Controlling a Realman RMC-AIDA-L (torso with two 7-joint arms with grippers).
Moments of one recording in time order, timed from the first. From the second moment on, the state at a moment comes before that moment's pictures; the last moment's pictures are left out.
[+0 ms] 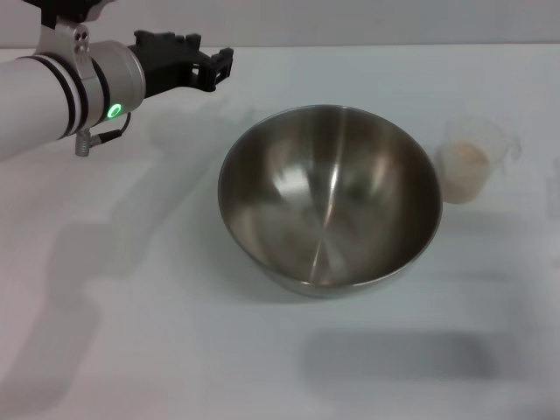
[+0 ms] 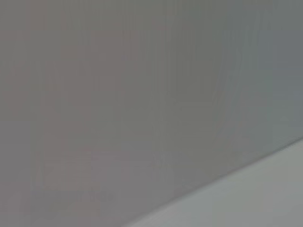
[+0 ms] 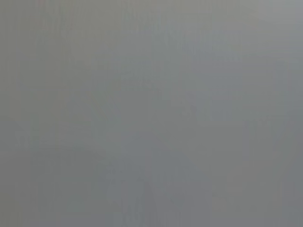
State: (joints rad) left arm -0.42 -2.07 -1.46 -1.28 2.39 -0.50 0.53; right arm 0.20 2.08 0.45 0.37 -1.79 -1.63 -0.20
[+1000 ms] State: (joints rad) left arm -0.40 -2.07 -1.09 -0.77 2.39 0.89 0.18; right arm 0.22 2.08 0.45 0.37 -1.78 -1.61 -0.19
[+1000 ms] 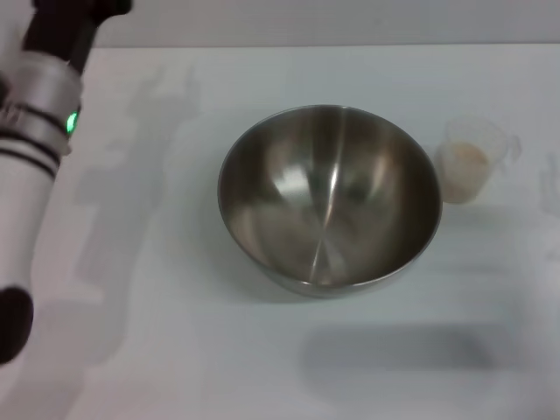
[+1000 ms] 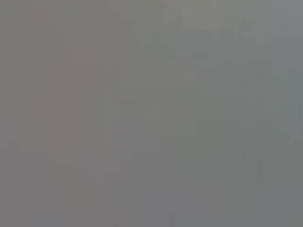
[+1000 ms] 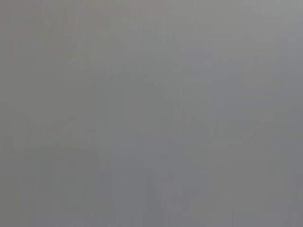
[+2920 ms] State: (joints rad) left arm -0.55 -2.07 -1.20 -0.31 2.52 0.98 0.03; right arm 0.15 2.09 0.38 0.49 -1.78 -1.43 -0.16
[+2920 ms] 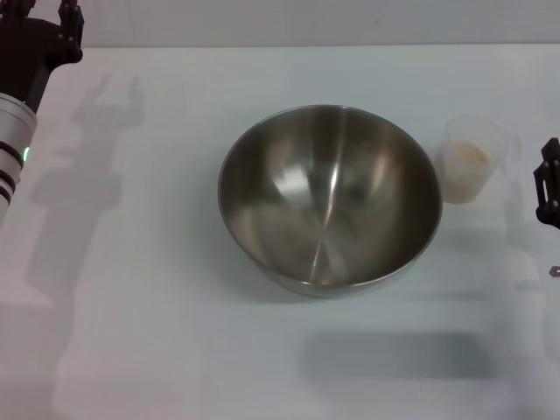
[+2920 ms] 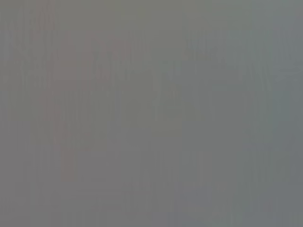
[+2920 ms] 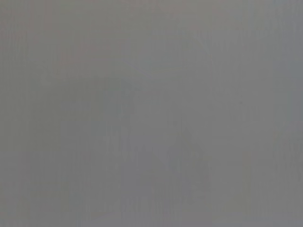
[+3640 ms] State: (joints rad) left arm -0.55 -2.07 -1.20 -0.31 2.52 0.97 0.03; right arm 0.16 2.09 0.39 0.45 -1.77 -1.33 -0.10
